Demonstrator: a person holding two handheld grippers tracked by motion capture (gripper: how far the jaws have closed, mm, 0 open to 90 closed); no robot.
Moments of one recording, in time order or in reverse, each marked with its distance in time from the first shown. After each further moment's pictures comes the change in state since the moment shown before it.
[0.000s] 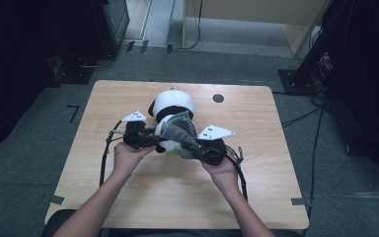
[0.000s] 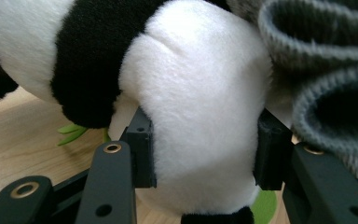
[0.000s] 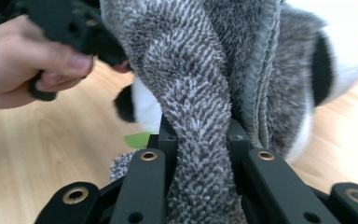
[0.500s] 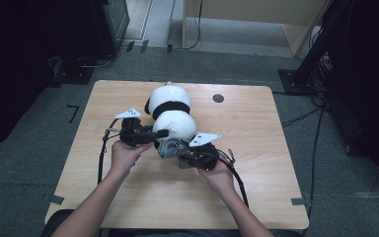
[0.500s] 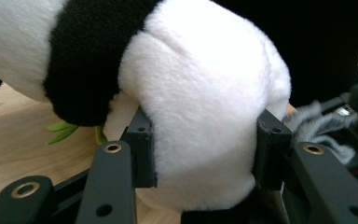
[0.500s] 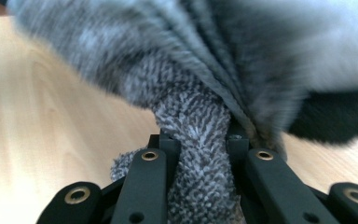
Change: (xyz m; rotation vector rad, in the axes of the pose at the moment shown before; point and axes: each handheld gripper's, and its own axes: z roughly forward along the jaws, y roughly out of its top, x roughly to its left) left arm 0.006 0.005 -0.010 -0.048 -0.047 -0.047; right arm -0.007 -0.031 0.035 0.159 0.056 -0.035
